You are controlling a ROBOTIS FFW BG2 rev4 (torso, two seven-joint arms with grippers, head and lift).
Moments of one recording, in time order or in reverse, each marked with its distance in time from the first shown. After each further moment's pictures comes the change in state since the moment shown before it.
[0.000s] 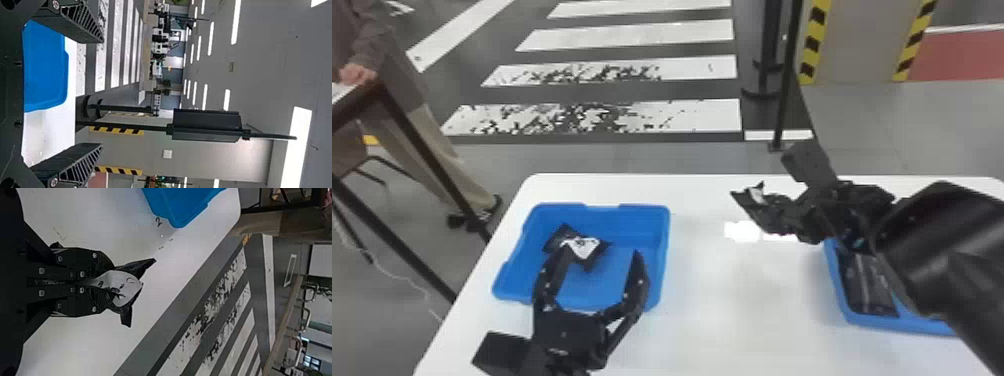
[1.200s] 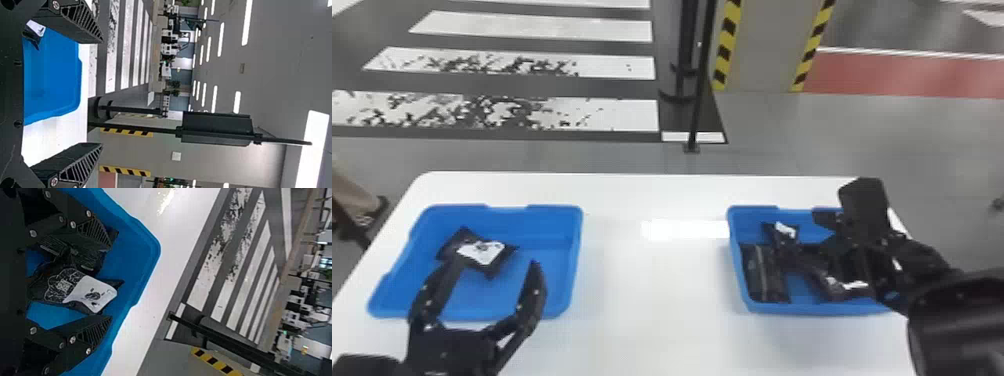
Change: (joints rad) left arm 0.010 -0.003 0.042 -0.024 0.018 0.079 -0.041; right arm 0.491 0.028 -0.549 -0.402 0.213 0.011 0.058
